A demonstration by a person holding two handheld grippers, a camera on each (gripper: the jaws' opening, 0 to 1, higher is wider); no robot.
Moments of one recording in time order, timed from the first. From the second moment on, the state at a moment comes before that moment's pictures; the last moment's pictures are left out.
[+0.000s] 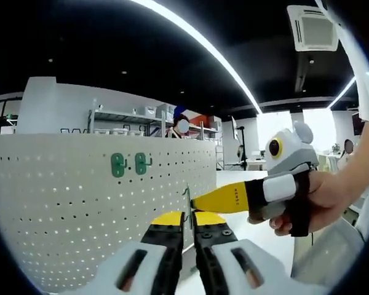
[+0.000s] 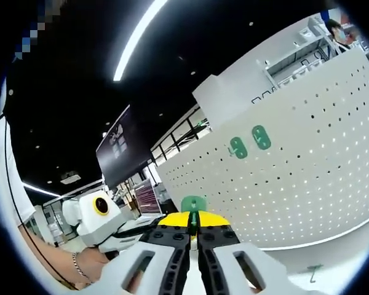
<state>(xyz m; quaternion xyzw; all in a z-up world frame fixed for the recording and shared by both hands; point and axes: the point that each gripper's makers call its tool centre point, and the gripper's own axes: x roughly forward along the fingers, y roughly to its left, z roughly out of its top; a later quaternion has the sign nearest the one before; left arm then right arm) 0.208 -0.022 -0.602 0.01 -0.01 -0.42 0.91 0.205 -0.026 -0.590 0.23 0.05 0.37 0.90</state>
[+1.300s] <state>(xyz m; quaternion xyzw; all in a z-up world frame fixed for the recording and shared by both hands) 0.217 -0.015 -0.647 0.01 0.08 -0.39 0.92 0.211 -0.046 -0.599 0.06 0.05 0.31 0.95</state>
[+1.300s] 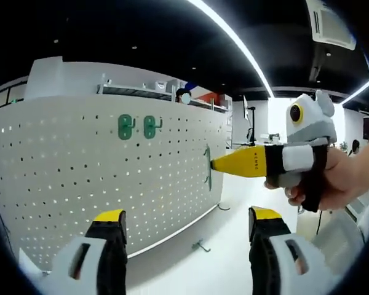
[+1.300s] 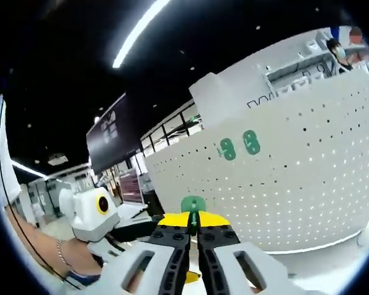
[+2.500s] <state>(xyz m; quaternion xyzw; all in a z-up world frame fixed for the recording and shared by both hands) 0.194 -0.001 -0.707 0.01 0.15 -0.40 0.90 0.243 -0.080 -0.588 0.04 0.05 0.26 0.96</state>
